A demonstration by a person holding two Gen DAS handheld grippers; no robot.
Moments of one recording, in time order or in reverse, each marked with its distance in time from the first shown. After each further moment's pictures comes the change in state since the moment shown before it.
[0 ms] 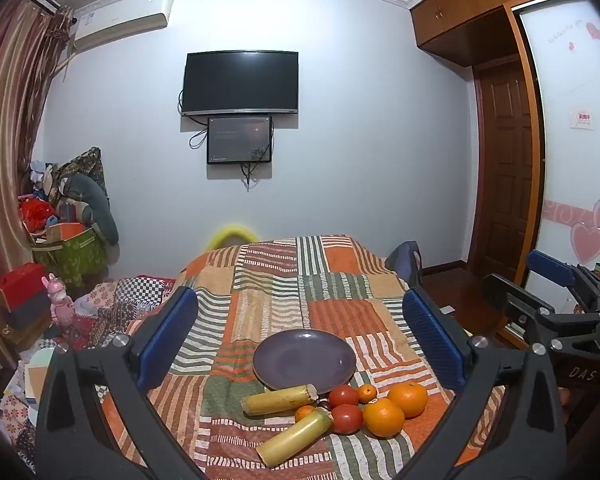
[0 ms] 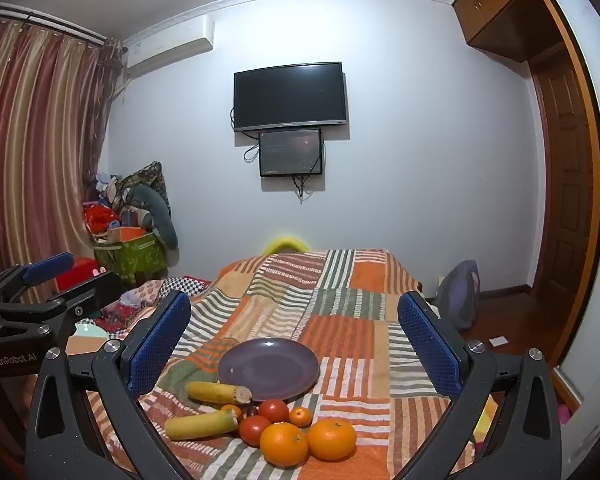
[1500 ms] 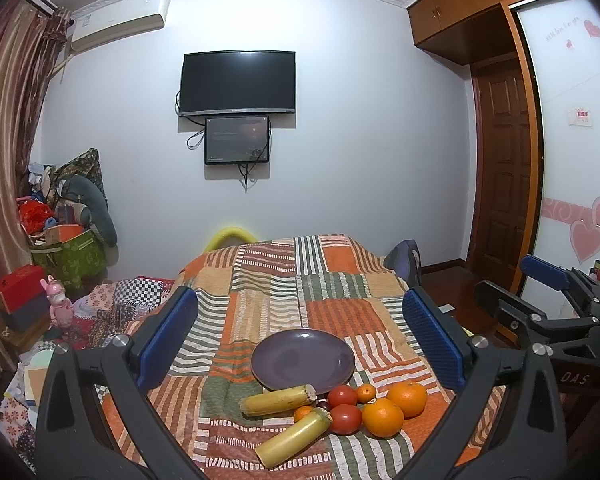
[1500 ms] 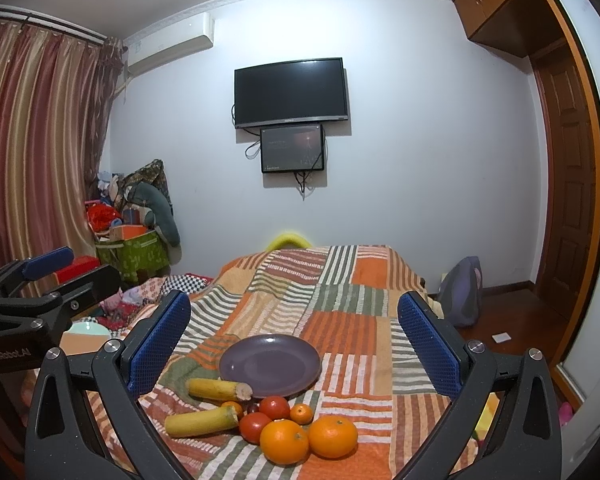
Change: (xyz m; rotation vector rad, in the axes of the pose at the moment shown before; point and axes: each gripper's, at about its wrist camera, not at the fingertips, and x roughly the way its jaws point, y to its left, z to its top) left arm -0.001 0.002 0.008 -0.013 0.001 -0.010; right arm 0.002 -0.002 0.000 0.006 0.022 0.009
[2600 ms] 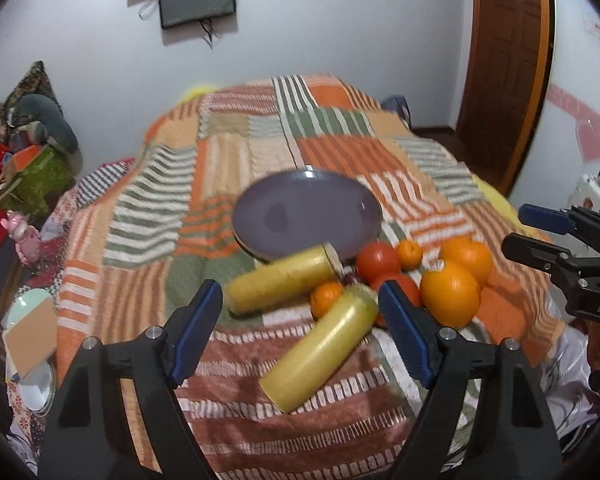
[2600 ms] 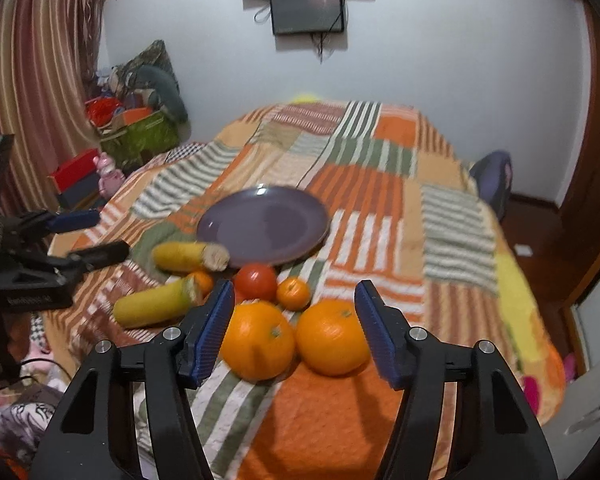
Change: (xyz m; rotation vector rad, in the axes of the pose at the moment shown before) left arm 0.130 0.017 -0.122 0.034 0.560 -0.124; right arm 0.083 -0.034 -0.093 0.012 0.507 0.125
